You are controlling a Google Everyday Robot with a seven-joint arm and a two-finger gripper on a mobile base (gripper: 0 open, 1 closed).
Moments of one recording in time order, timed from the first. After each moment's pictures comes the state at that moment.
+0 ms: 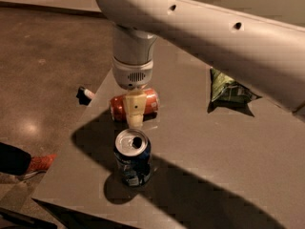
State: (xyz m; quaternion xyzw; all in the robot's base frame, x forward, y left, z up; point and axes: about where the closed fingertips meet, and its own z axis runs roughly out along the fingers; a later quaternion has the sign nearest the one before) arm 0.504 0.041 0.855 -0.79 0.62 0.04 0.06
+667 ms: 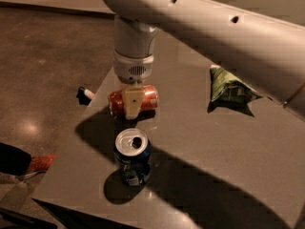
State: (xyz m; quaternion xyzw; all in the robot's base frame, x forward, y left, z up) arm 0.512 0.043 0.859 -0.79 0.61 0.06 0.06
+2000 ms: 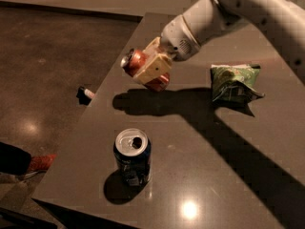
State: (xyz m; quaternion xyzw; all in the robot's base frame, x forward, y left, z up) arm 0.567 0.005 0.924 -0.63 0.65 0.30 0.30
